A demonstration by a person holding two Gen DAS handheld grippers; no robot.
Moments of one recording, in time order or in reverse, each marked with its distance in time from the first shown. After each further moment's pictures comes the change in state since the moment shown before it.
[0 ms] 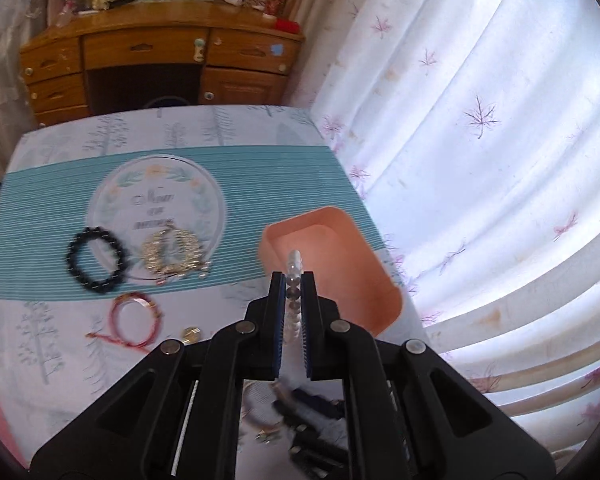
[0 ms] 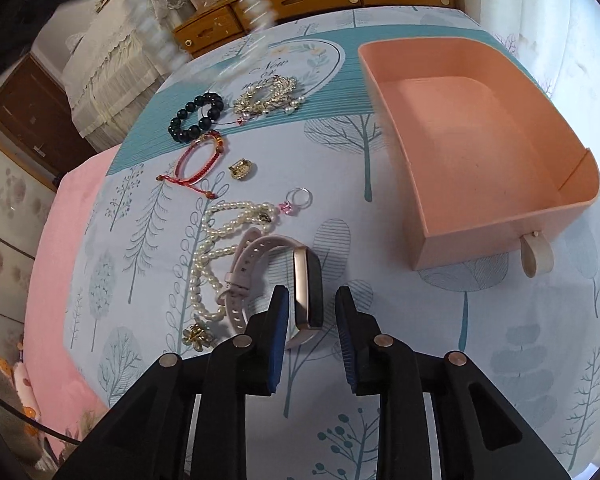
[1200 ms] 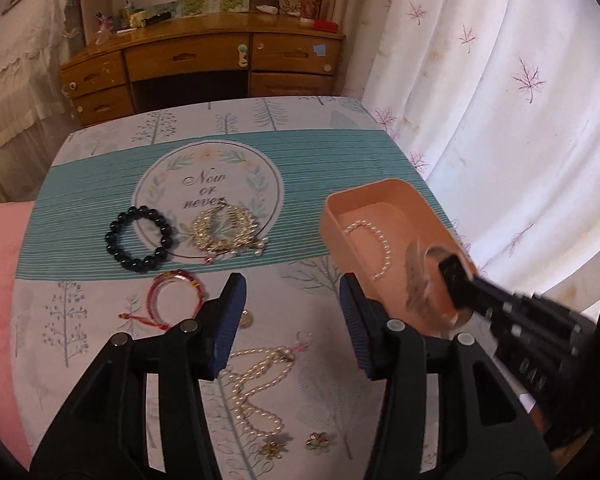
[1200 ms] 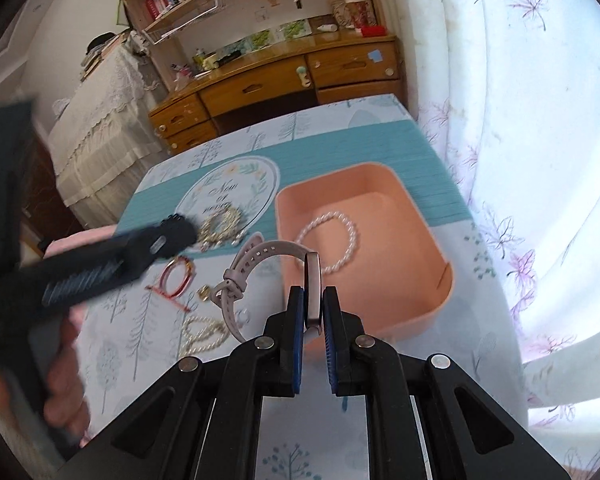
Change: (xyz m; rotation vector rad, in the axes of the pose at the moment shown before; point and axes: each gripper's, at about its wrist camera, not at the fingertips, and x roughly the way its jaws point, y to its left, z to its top) left arm 0.013 0.022 -0.061 0.045 -0.070 0.260; right arm -0.103 -0.051 0.046 0.095 -0.288 -0.120
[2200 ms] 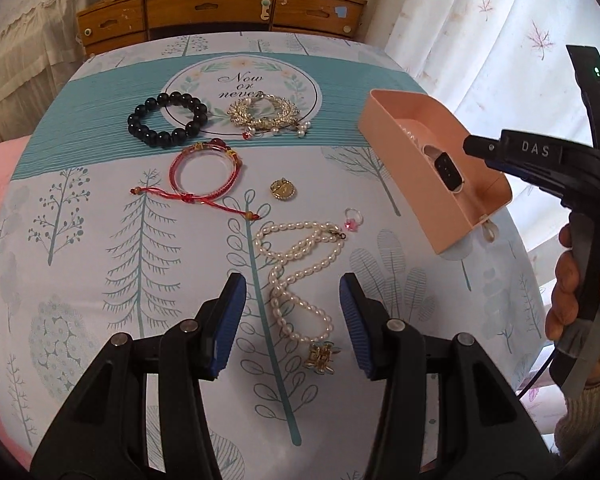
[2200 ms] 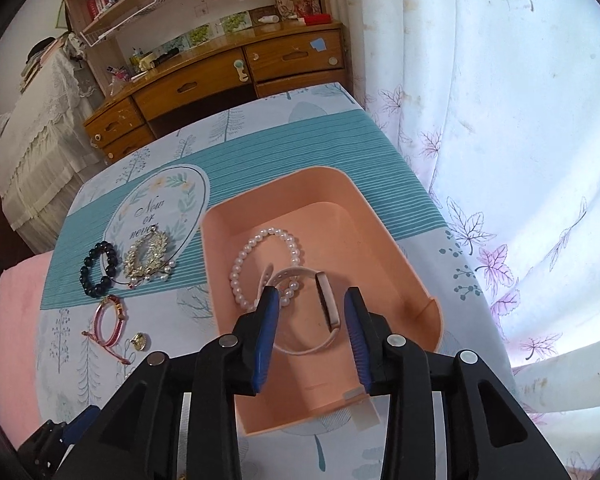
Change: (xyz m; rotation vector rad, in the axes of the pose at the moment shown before) left arm 0.016 0.039 -0.101 -0.076 0.102 -0.021; right arm 0.077 -0.001 0.029 0.064 0.032 -0.181
